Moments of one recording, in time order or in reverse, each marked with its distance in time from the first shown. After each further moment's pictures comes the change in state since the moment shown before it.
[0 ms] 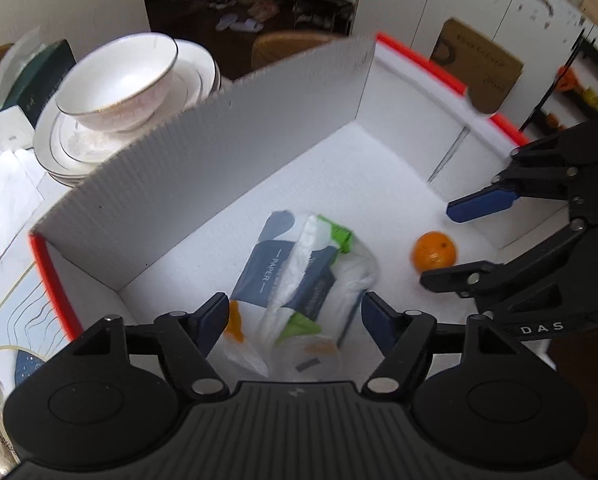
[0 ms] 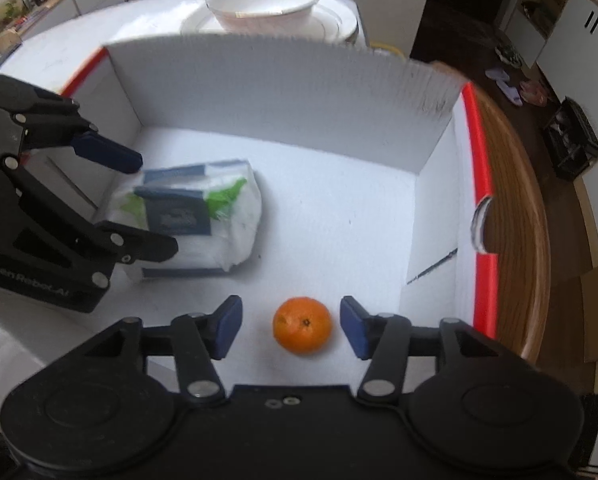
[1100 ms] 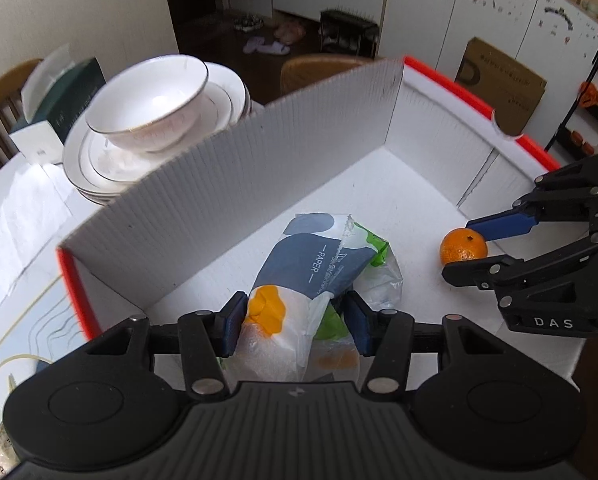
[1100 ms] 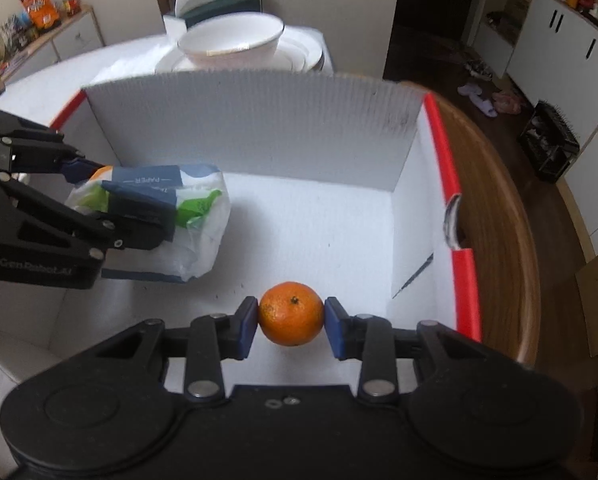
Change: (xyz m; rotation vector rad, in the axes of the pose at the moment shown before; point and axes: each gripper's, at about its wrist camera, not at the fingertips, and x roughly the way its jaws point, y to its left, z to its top) left arm 0.011 -0.002 0.003 -0.008 -0.050 0.097; right arm -0.005 -0.007 -0.010 0.087 -0.097 -0.040
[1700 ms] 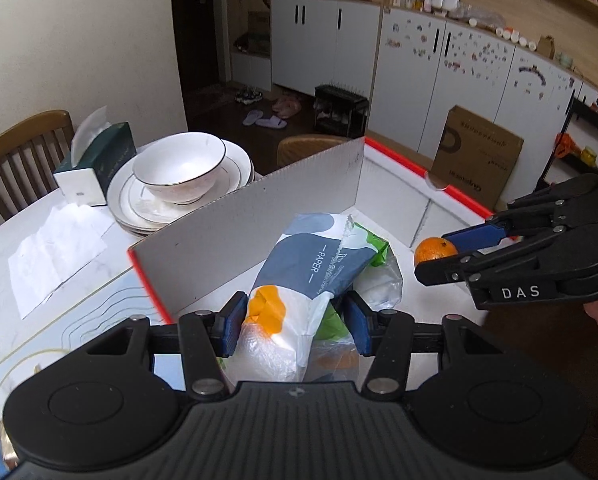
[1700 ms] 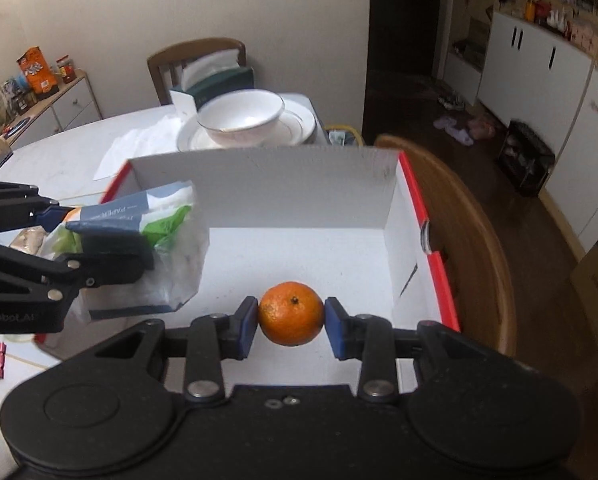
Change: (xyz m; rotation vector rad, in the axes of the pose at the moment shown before) left arm -0.087 -0.006 -0.038 -0.007 -0.244 -0.009; right arm -0.065 0.020 -0.018 0.120 -0.185 -0.003
